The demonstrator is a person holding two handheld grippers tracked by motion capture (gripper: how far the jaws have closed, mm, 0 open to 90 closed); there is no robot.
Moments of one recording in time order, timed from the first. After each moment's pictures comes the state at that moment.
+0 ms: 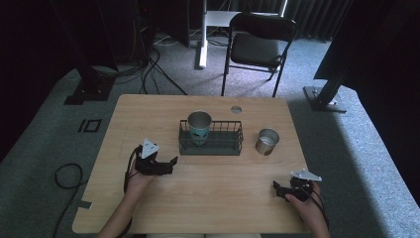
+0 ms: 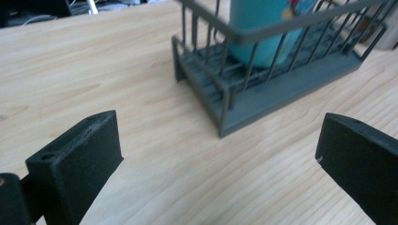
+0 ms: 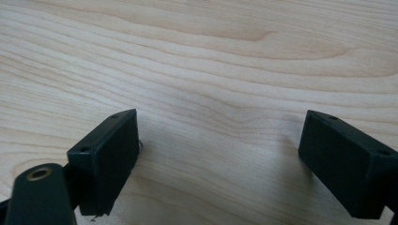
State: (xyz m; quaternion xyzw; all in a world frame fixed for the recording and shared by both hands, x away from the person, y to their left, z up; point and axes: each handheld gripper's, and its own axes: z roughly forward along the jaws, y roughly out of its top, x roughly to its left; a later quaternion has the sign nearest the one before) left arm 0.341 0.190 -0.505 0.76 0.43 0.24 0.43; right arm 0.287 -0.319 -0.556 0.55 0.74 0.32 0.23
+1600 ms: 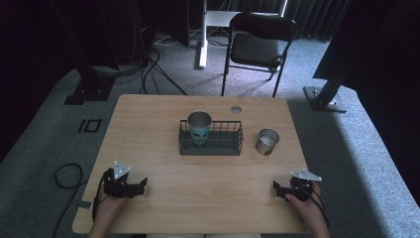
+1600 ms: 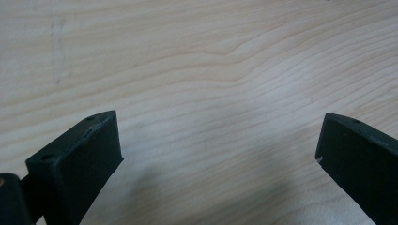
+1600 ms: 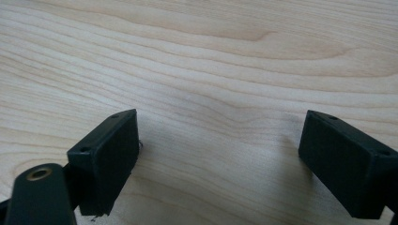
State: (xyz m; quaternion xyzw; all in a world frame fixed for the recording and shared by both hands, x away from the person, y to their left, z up) left arm 0.284 0.269 -0.543 0.75 0.52 0.24 0.32; right arm 0.287 -0.319 -0.556 0.55 0.74 0.32 0.23
